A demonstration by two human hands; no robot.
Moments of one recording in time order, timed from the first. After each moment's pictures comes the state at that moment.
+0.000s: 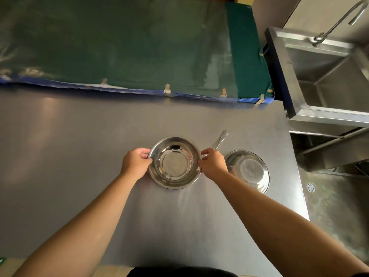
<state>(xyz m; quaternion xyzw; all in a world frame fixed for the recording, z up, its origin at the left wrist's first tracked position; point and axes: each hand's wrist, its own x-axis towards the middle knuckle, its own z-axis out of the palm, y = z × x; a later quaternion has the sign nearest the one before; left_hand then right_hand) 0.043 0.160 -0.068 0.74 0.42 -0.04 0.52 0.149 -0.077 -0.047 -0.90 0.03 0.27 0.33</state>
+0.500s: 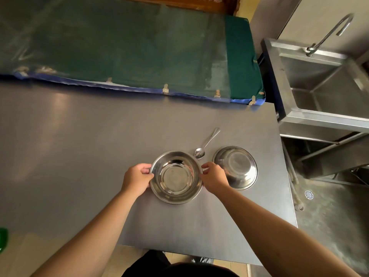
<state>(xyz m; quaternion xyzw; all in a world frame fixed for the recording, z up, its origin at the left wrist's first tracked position) -0.031 0.078 -0.056 0.71 0.44 -0.02 0.55 0.093 -0.149 -0.053 -0.90 -0.01 0.28 0.32</state>
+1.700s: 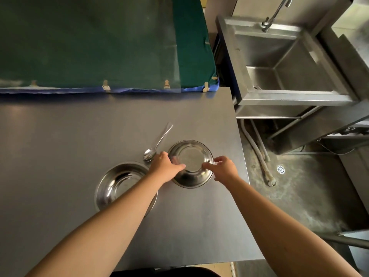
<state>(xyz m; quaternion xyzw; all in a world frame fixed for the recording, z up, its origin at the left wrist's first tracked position) 0.132 -0.110 -0.055 0.85 0.28 -0.21 0.38 0.187 -0.321 -0.054 -0.87 0.18 0.28 0.37</state>
